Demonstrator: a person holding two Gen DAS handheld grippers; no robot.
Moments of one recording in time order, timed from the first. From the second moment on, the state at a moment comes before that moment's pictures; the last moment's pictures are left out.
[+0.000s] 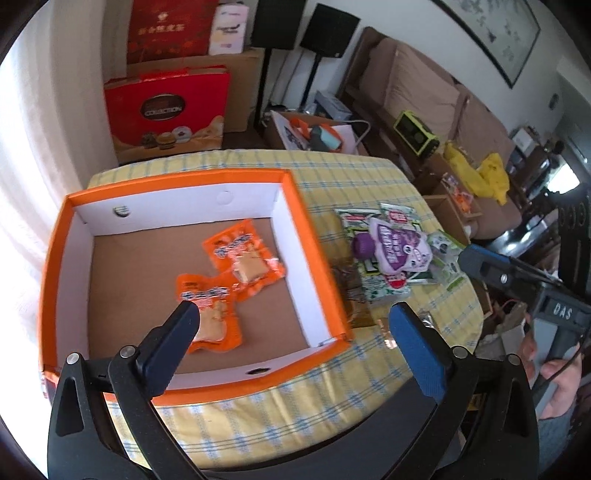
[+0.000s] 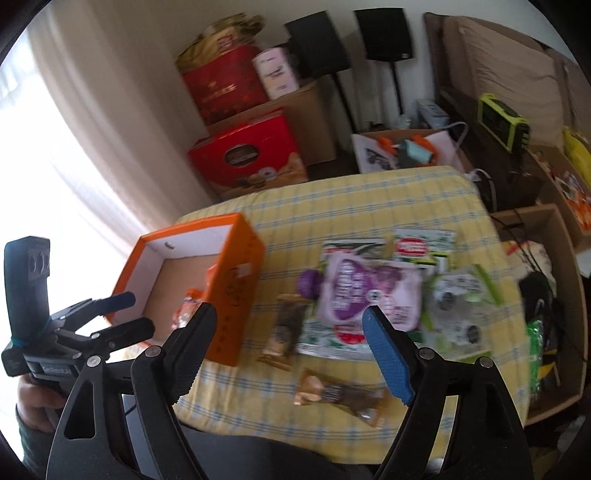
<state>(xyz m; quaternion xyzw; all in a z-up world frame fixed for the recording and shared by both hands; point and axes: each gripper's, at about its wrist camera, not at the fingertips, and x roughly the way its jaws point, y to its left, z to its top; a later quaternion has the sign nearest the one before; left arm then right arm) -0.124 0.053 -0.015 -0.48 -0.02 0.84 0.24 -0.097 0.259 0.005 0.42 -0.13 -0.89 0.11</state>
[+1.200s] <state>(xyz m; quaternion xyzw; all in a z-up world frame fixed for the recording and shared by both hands) -0.080 0.228 -0.067 -0.50 0.17 0.74 0.41 -0.110 0.407 -0.052 0.44 -0.29 -0.85 0.02</state>
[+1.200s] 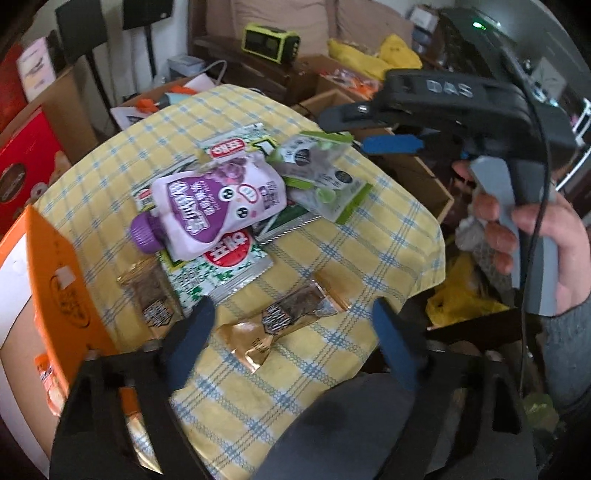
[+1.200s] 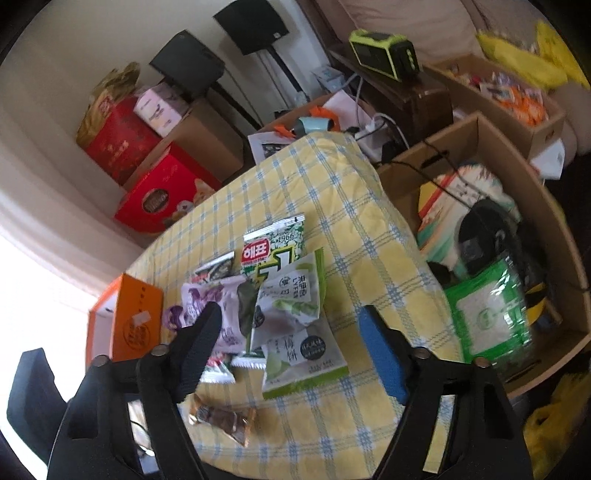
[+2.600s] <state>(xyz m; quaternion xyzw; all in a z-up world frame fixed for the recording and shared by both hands) -0.085 0.252 -0.102 -0.51 0.24 0.71 0.42 -0.129 0.401 -0.049 0.40 -0.29 -0.87 0.03</state>
